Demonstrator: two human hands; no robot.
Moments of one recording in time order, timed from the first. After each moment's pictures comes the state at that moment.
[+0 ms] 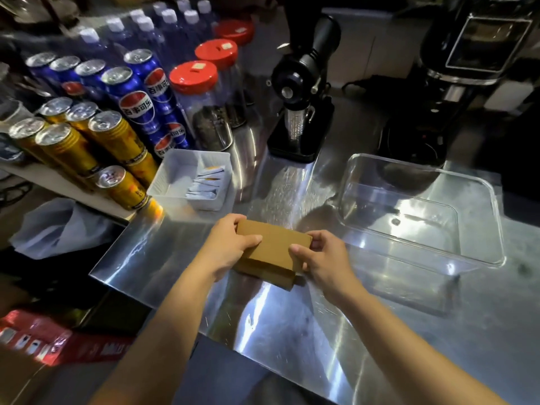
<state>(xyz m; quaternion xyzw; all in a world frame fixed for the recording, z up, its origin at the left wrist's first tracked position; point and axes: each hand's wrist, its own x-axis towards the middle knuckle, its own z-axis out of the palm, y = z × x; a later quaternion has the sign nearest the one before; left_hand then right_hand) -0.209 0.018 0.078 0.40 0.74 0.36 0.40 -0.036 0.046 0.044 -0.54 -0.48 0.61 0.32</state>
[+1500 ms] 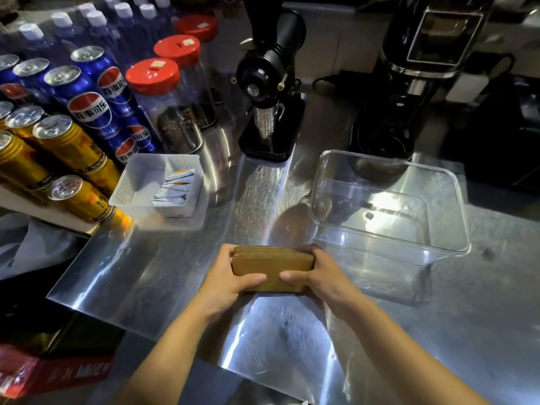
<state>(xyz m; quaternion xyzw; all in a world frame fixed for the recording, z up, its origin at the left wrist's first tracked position) -0.180 -0.007 0.020 0.40 0.67 0.39 0.49 0.009 0.044 0.025 -0.51 -0.47 0.68 0.24</state>
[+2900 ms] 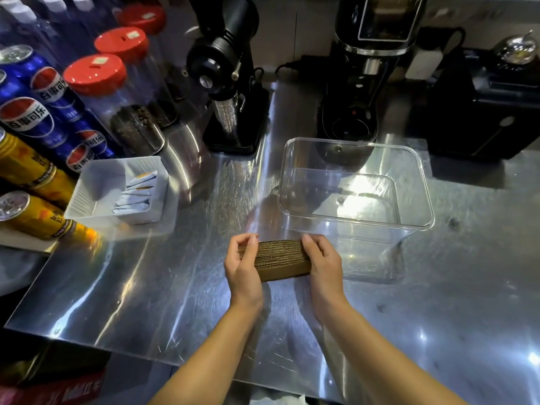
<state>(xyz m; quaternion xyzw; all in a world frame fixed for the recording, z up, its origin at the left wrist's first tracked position) -0.089 0.020 0.003 0.26 0.60 0.62 0.43 0.022 0.031 0.010 -0.56 -0.32 0.57 0.51</state>
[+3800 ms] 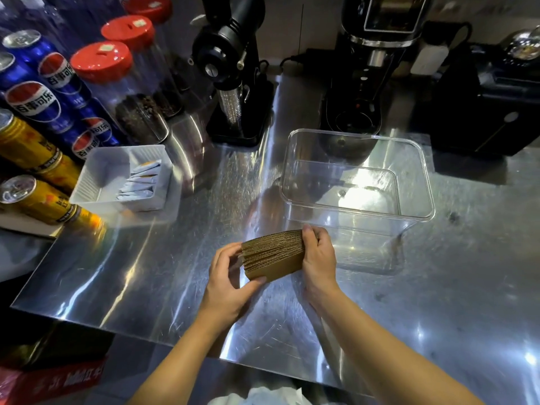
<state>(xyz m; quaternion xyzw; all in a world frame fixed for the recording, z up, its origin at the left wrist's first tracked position) -0.138 -0.030 -0.007 0.54 0.63 0.43 0.36 0.013 0.033 0.001 -0.60 -0.34 0.53 0.49</state>
